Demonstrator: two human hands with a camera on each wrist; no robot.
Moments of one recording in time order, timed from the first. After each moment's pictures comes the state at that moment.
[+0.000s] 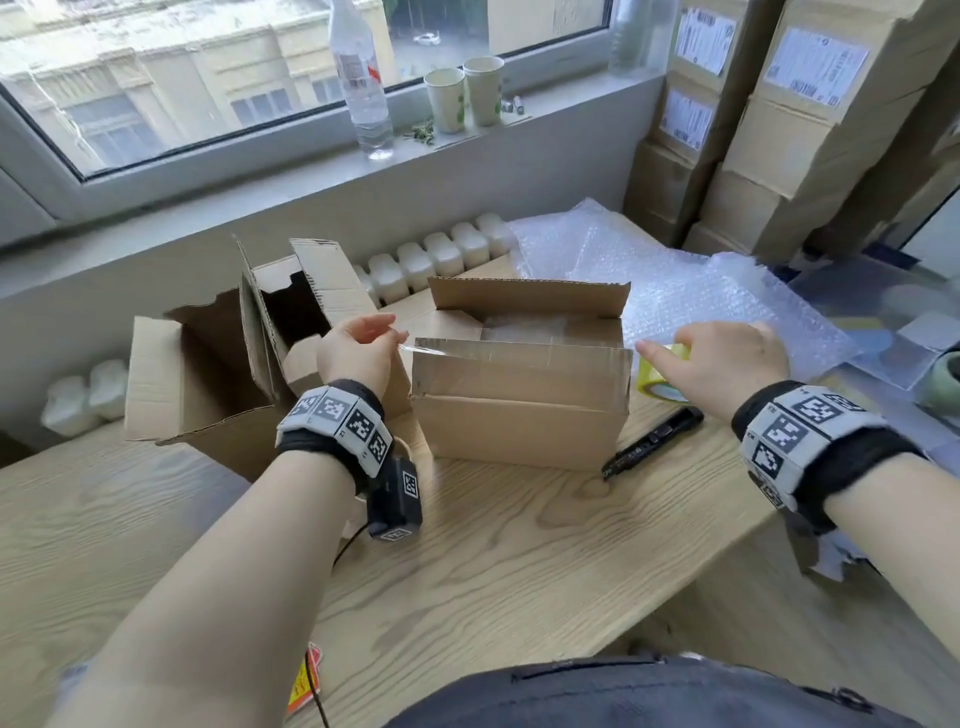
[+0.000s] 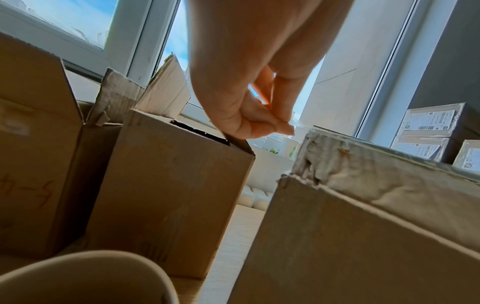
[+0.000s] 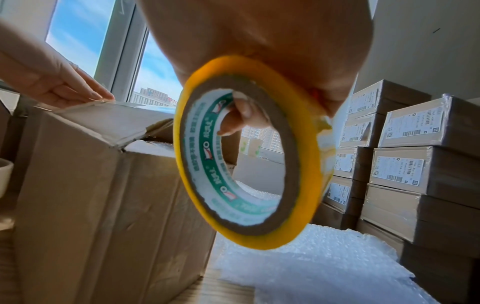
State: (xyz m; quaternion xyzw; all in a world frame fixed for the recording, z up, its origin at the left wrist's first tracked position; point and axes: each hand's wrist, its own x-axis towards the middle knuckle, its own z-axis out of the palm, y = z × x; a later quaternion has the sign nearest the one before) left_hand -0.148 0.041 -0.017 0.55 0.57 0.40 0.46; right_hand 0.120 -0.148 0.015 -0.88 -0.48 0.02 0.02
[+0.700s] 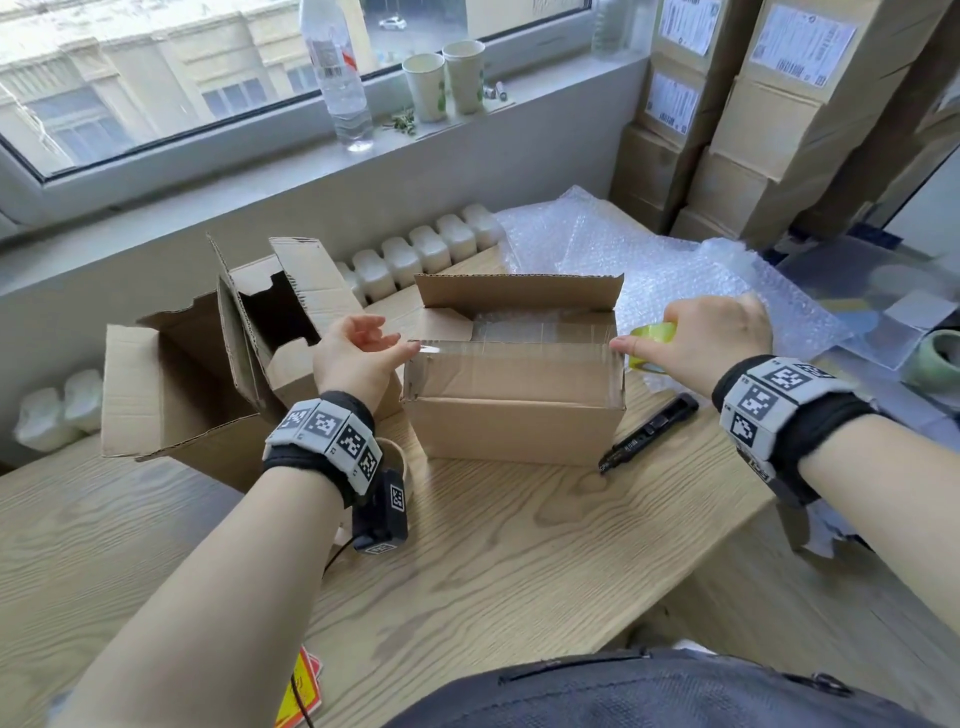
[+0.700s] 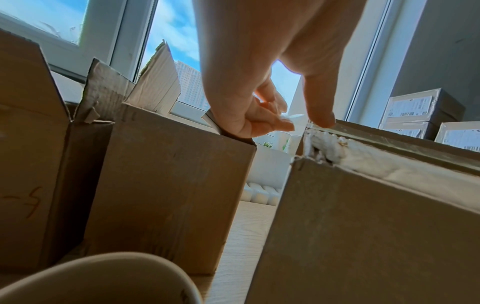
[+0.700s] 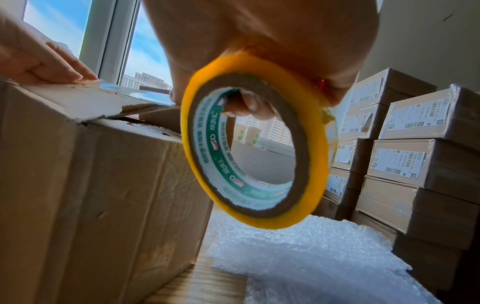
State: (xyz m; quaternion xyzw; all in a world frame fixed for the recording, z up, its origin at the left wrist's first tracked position) left_hand -0.148 0.037 -0.021 0.59 0.53 0.38 0.47; right_hand 0.127 -0.129 0.008 -0.89 -0.46 -0.02 0.01
